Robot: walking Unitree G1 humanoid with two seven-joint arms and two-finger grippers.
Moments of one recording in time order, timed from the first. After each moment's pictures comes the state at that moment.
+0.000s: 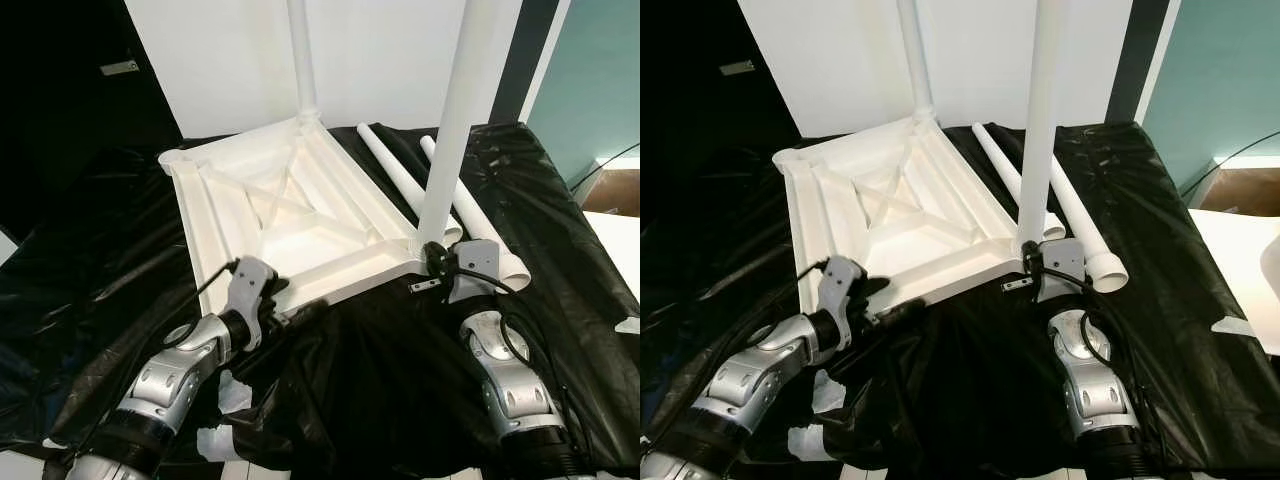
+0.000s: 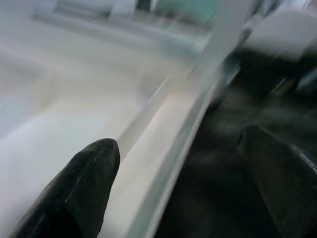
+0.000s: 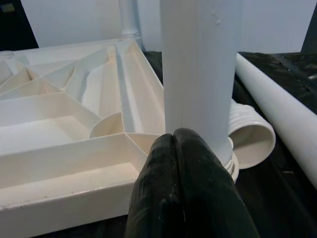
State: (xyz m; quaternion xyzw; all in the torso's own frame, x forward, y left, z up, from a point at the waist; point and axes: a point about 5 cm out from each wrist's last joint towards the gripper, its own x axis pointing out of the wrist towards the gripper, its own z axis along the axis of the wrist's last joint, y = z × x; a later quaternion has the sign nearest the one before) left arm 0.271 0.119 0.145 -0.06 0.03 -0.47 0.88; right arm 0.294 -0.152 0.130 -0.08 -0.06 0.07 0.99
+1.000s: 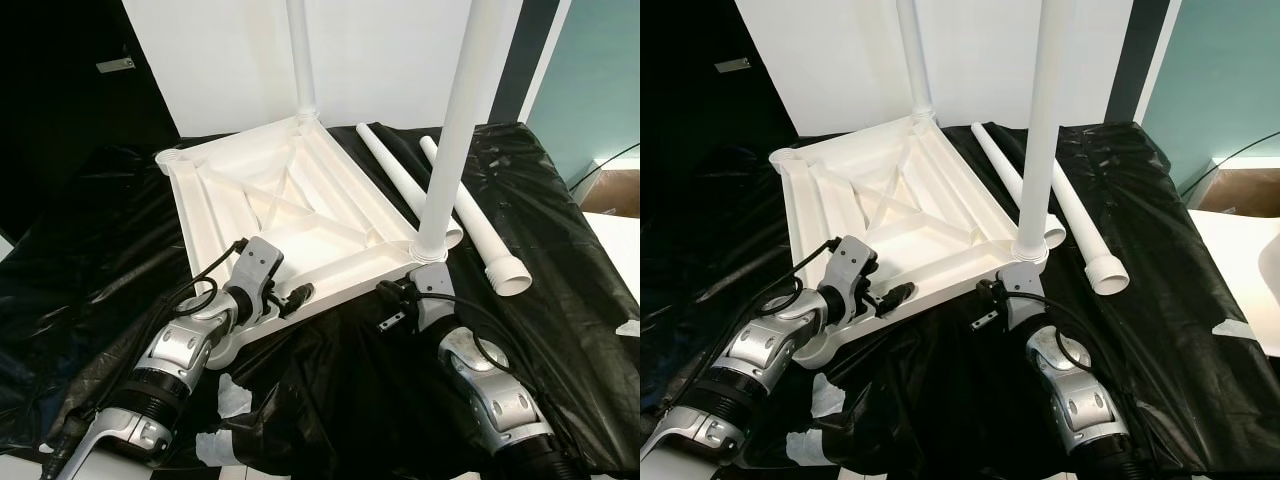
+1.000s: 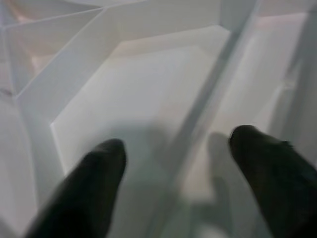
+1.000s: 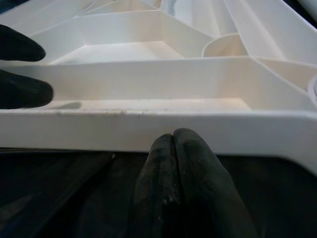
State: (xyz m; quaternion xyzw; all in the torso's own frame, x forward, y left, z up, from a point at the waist) left arm 0.319 0.124 0.110 0.13 0.16 -0.38 0.90; right arm 0.295 -0.113 0.099 -0.10 0.04 0.25 0.96
